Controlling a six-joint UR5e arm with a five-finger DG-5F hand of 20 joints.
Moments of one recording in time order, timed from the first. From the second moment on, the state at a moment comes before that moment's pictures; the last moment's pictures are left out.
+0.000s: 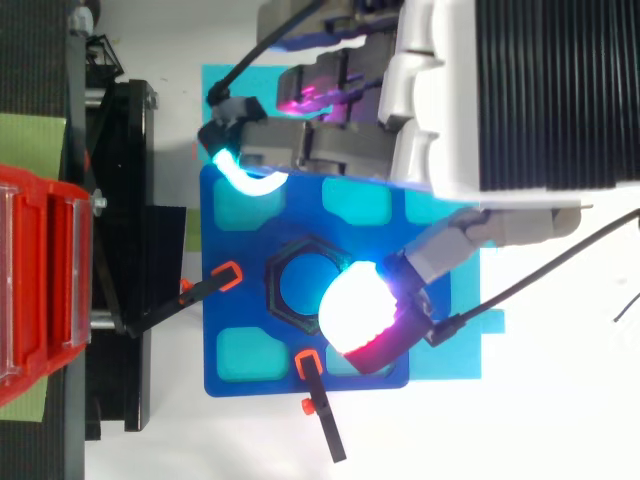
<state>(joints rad) 0.07 -2.20 -1.02 -3.12 -1.68 -1.56</state>
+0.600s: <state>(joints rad) 0.13 -2.20 -1.03 -3.11 -1.63 -1.55</state>
